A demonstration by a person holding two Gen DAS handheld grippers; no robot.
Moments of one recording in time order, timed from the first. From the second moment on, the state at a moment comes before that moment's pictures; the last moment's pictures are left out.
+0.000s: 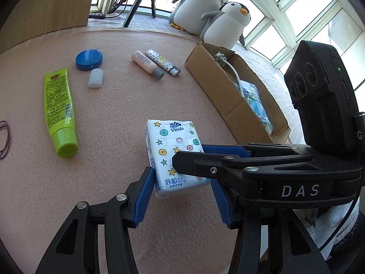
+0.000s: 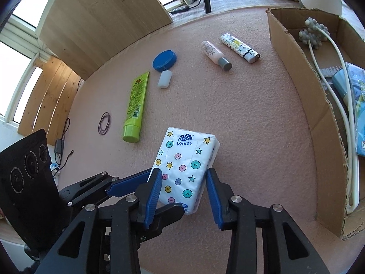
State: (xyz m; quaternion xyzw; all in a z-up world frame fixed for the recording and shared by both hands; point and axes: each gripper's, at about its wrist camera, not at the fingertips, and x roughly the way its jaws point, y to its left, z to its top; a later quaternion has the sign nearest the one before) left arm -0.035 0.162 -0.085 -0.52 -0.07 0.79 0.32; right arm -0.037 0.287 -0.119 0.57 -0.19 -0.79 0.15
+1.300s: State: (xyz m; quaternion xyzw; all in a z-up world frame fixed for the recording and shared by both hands) left arm -0.036 0.353 -0.029 -0.46 -0.02 0.78 0.42; right arm 0.006 0.460 -0.055 0.50 -0.20 -0.84 0.04
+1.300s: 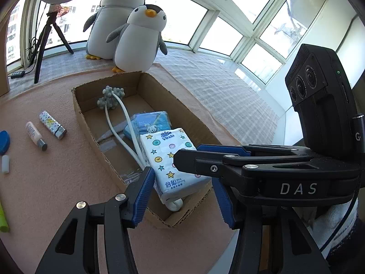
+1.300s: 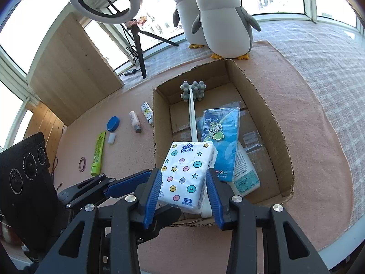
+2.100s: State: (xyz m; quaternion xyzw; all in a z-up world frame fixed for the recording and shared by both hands) left arm -0.057 0.183 -0.034 -0.47 -0.06 0.84 0.27; right arm -0.022 0.378 -0.045 0.49 -0.12 -0.86 0.05
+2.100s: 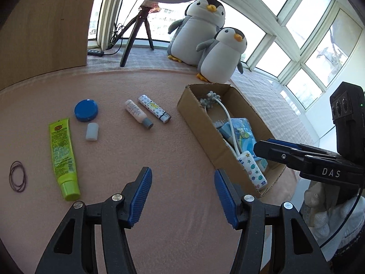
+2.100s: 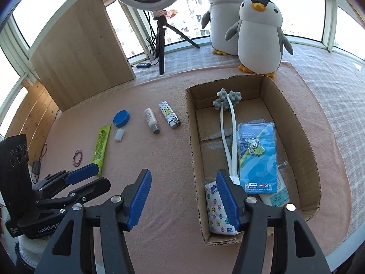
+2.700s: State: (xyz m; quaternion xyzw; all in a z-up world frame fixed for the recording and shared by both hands) left arm -0.111 -0.006 -0.075 -0.51 -0.07 0.85 0.09; right arm -0.116 0.265 -0.063 0.52 -0.07 -0.84 0.11
